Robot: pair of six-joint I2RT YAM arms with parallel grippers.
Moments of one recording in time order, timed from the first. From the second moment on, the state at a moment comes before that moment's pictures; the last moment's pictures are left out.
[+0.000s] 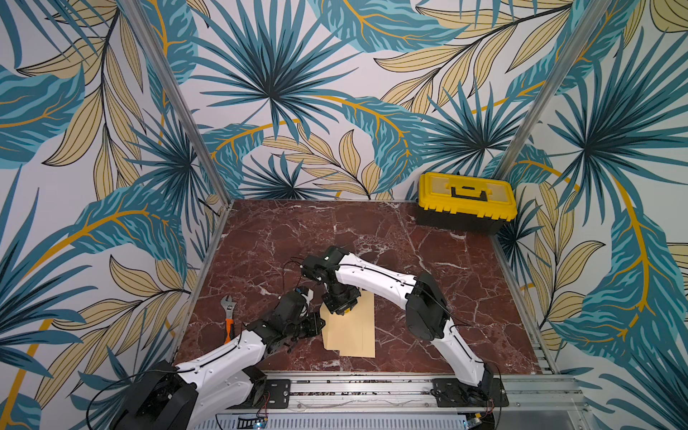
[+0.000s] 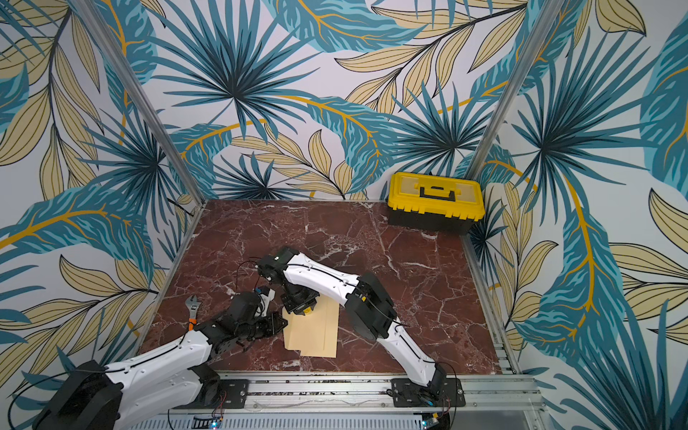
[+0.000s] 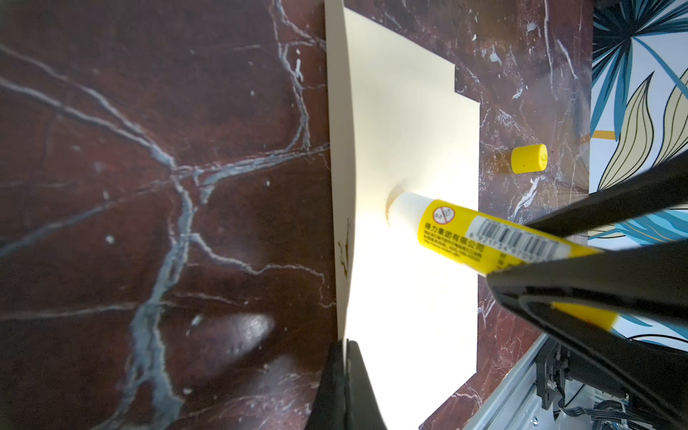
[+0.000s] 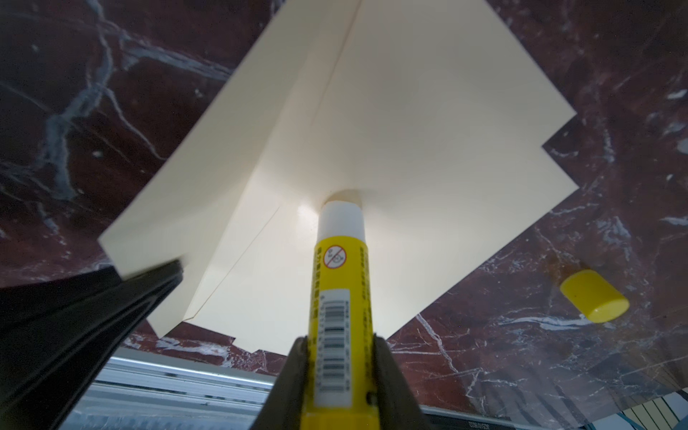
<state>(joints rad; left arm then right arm) -0.57 1.02 0.28 -0.10 0.29 -0.78 0.99 2.35 2.16 -1.53 0.05 0.48</state>
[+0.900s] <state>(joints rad) -0.57 1.01 0.27 -0.10 0.29 -0.78 0.97 2.43 2.29 -1.66 -0.13 0.42</state>
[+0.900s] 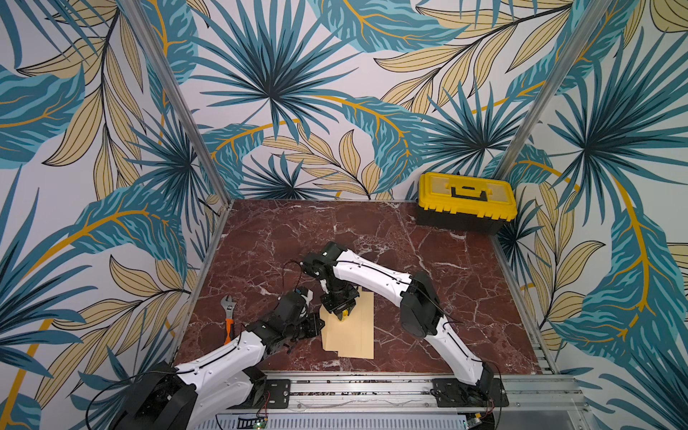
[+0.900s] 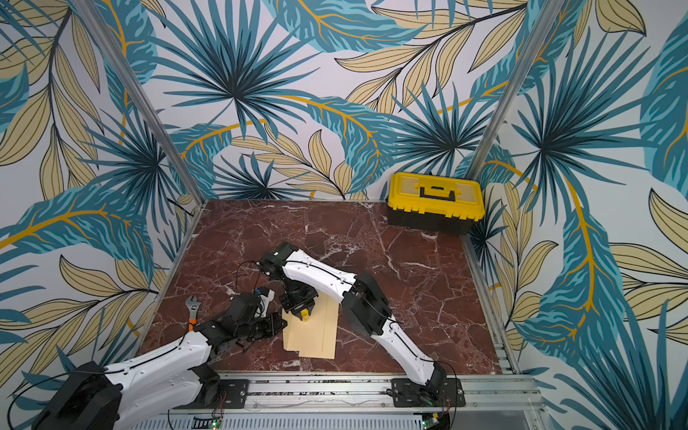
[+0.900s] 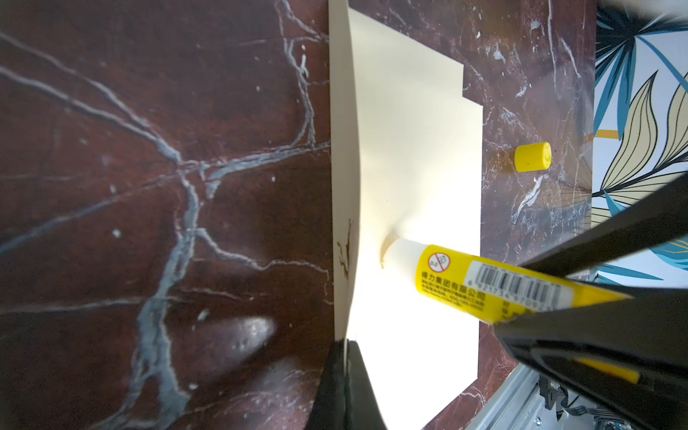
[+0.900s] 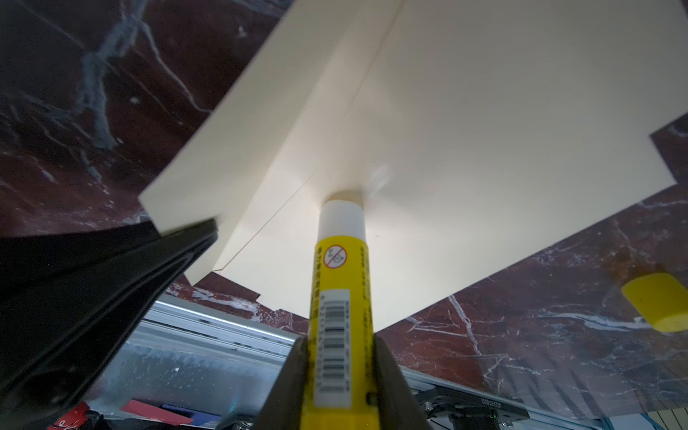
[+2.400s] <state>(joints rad) -0.57 1.01 0.26 -0.06 0.32 -0.77 0.94 2.45 2.30 -1.67 -0.17 0.45</state>
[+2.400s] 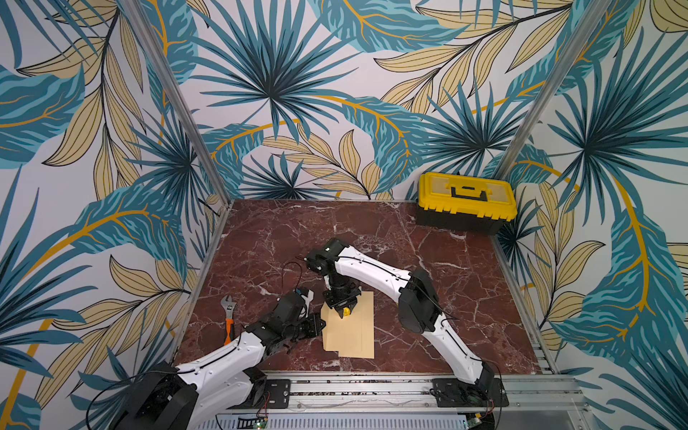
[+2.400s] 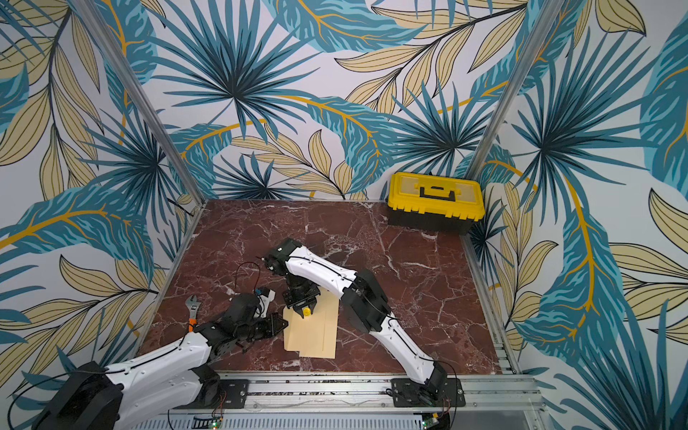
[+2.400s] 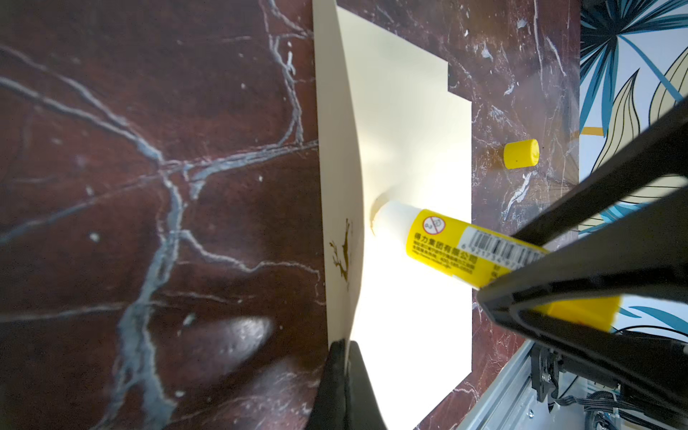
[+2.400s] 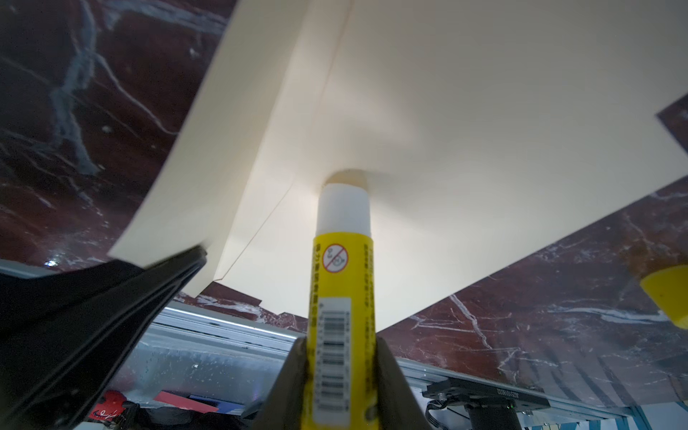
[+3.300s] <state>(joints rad) -0.57 1.00 0.25 -0.07 0.31 -0.77 0.94 2.50 2.37 -1.68 -0.17 0.49</state>
